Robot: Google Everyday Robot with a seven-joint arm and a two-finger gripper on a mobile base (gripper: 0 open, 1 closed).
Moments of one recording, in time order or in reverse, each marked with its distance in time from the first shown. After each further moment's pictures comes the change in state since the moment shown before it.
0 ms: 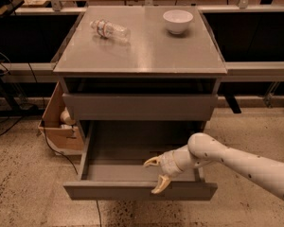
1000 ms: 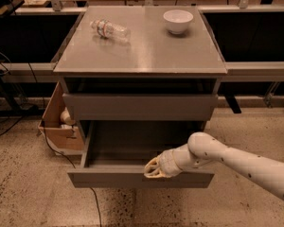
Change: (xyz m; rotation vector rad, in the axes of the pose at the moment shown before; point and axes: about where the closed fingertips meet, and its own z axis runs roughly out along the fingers) arm -0.002 -0.002 -0.002 0.009 -0.006 -0.007
